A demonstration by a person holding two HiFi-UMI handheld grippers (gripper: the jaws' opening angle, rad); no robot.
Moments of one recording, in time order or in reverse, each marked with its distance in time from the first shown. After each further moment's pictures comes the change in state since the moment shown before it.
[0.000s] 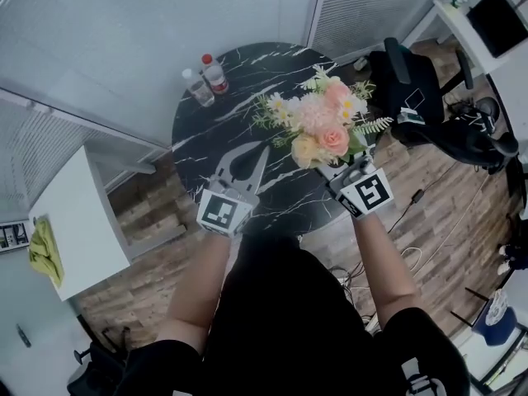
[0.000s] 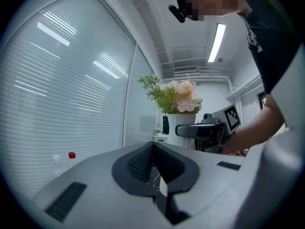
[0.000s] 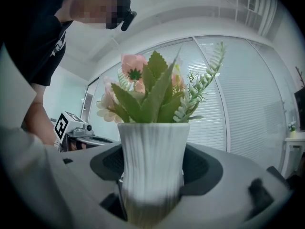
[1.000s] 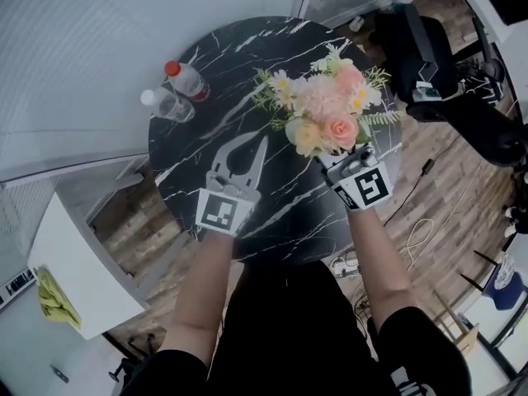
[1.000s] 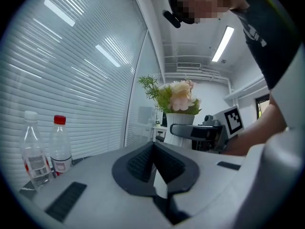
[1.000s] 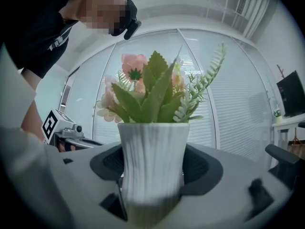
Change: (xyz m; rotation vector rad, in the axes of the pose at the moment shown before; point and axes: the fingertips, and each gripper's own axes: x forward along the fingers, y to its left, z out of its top) left arm 0.107 0.121 -0.132 -0.089 0.029 -0.076; right arm 0.107 -0.098 -0.155 0.034 0.033 -0.204
